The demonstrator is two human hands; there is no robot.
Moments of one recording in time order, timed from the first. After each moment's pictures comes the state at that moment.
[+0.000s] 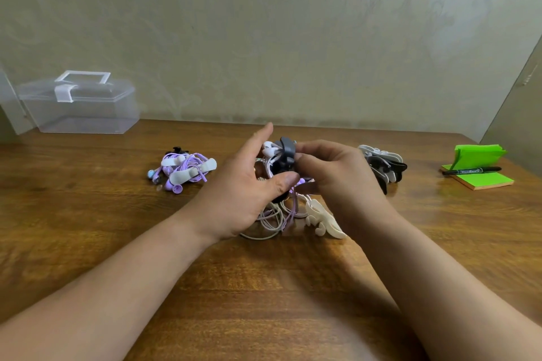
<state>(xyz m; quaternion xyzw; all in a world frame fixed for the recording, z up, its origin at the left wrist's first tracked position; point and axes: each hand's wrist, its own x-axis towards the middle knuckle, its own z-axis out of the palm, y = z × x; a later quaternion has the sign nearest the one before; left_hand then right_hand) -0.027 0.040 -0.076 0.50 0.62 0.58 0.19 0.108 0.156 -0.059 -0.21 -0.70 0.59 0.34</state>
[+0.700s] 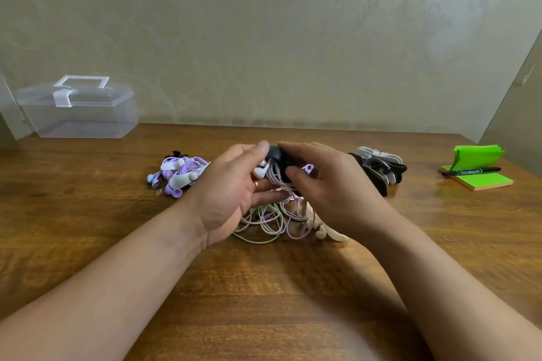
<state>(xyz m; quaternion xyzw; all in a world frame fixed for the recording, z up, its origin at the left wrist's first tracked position) -0.025 0.040 -0.062 0.33 0.50 0.71 0.38 0.110 0.159 -0.058 -0.15 -0.90 0.25 0.32</state>
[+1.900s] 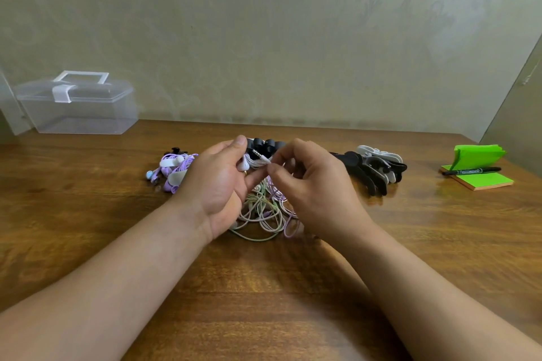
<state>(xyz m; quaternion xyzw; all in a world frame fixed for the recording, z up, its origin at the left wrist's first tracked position) -0.032 0.048 -0.064 0.23 0.43 0.81 0.33 0.095 0.137 -0.068 -0.17 -0.84 0.34 0.39</state>
